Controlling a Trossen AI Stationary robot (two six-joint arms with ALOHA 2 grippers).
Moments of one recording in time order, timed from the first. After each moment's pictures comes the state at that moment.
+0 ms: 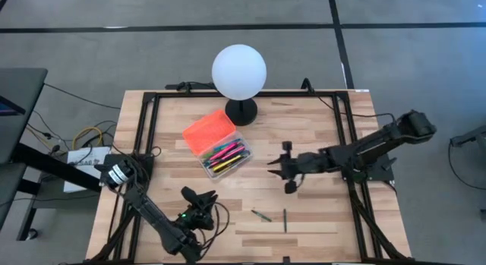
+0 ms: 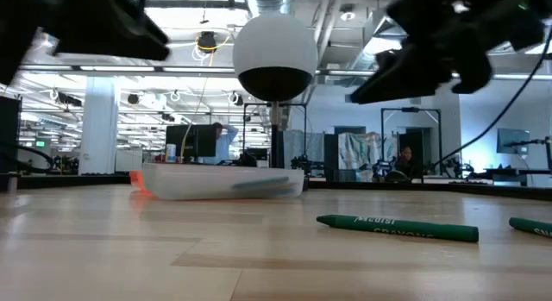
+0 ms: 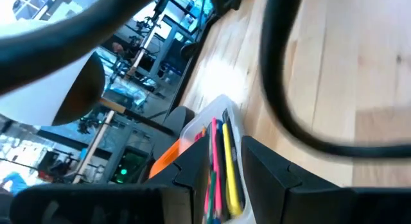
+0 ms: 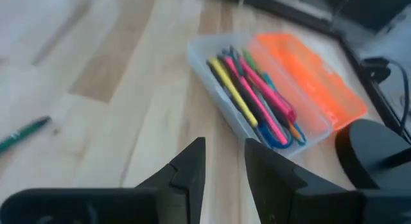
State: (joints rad) left arm -0.84 2.07 1.40 -1.35 -1.29 -1.12; right arm 0.25 1.32 0.55 0.23 0.29 -0.22
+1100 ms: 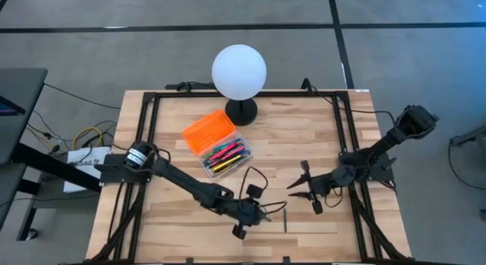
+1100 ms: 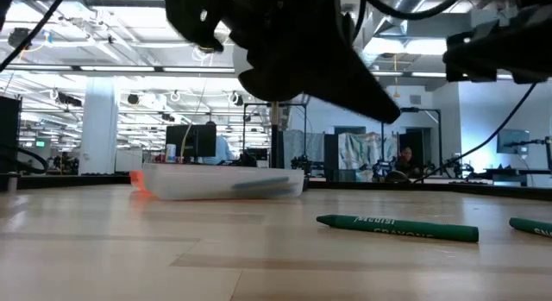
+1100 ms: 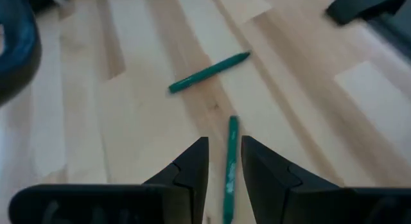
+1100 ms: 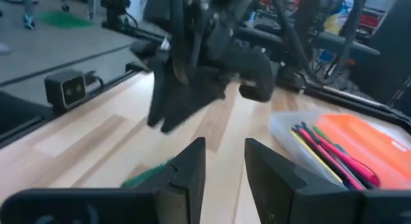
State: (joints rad) left arm -0.44 2.07 1.40 -0.06 -0.20 0.14; right arm 0.59 1.20 0.16 0.85 0.34 -0.22
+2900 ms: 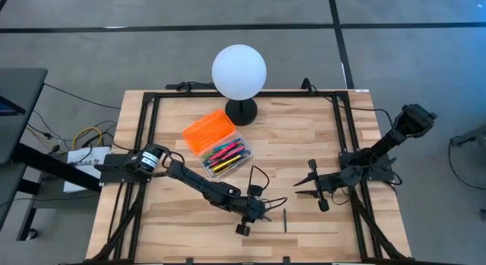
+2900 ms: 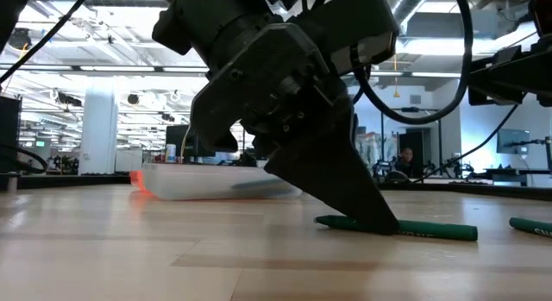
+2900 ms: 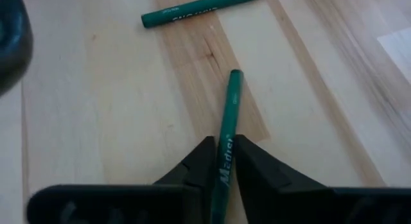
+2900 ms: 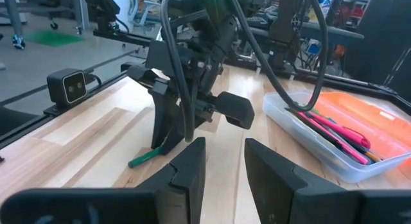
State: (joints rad) left arm -0.37 2.21 1.41 -0.10 -0.06 -0.02; right arm 0.69 1.20 0.01 1.03 0.47 -0.12
